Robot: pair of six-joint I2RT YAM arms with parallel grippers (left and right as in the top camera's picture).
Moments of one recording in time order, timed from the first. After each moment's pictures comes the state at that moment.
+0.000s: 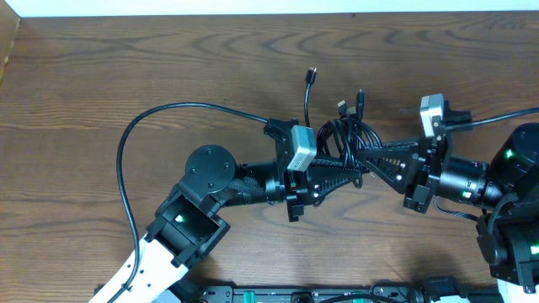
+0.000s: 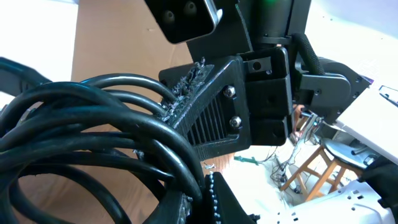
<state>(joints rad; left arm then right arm) -0.71 1.02 0.91 0.18 0.76 -0.38 0.12 0.86 1.08 -0.48 -1.11 0.35</state>
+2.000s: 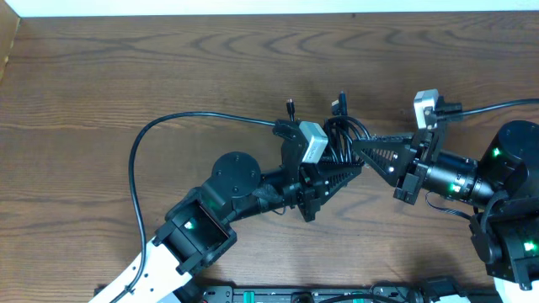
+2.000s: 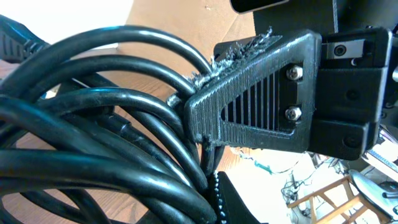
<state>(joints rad) -0.82 1.02 0.91 0.03 0.46 -0.49 0.17 0.87 1.07 -0.50 -0.96 0.43</state>
